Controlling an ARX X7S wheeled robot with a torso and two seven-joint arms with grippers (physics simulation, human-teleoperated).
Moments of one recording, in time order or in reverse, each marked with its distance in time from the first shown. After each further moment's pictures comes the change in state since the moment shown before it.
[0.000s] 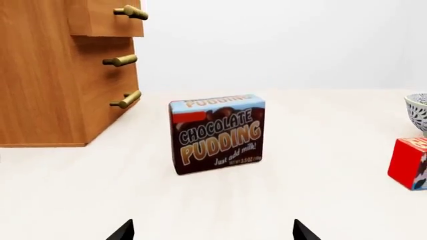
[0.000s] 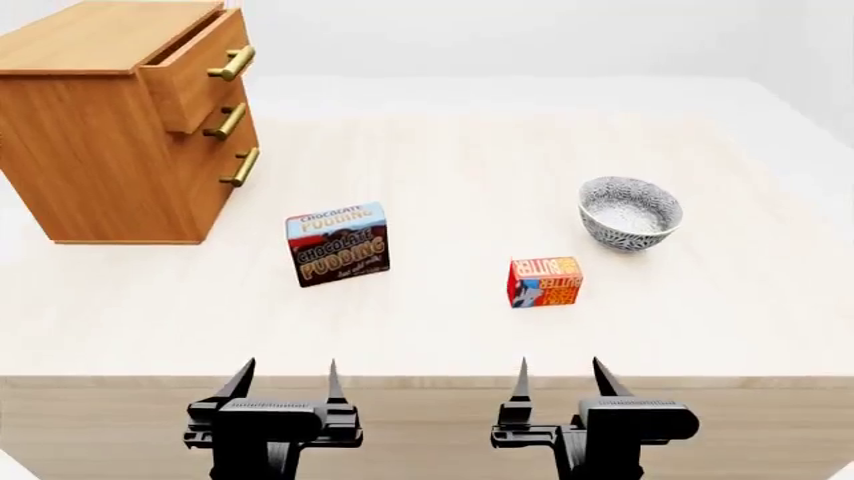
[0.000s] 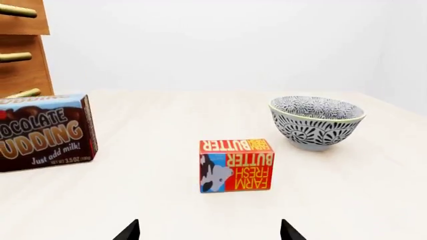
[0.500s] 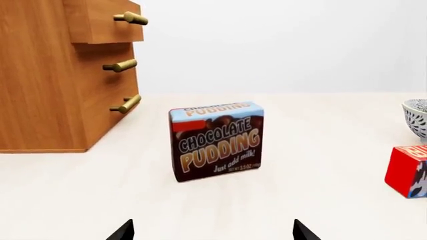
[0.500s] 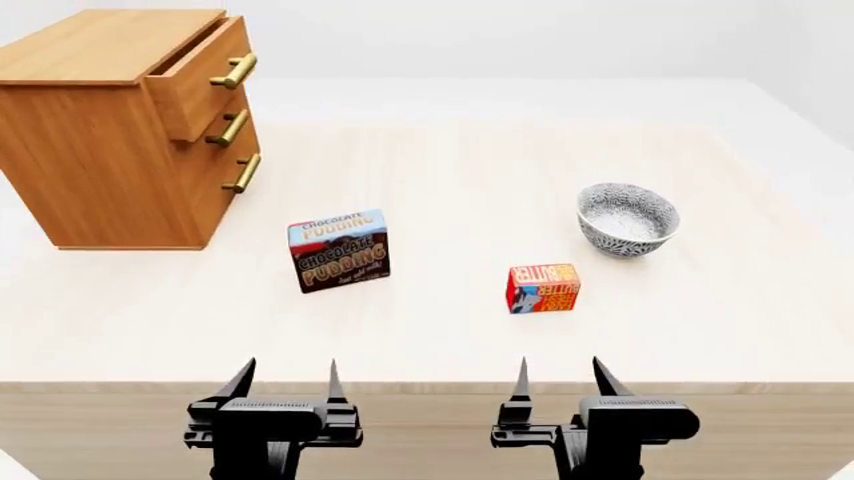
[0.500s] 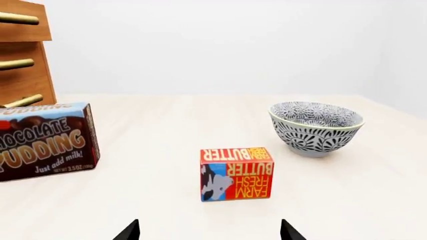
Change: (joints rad) left arm -0.004 -0.026 0.031 0.000 -0.028 0.000 -0.029; right arm 0.004 0.026 -0.030 0.001 0.031 -0.004 0.027
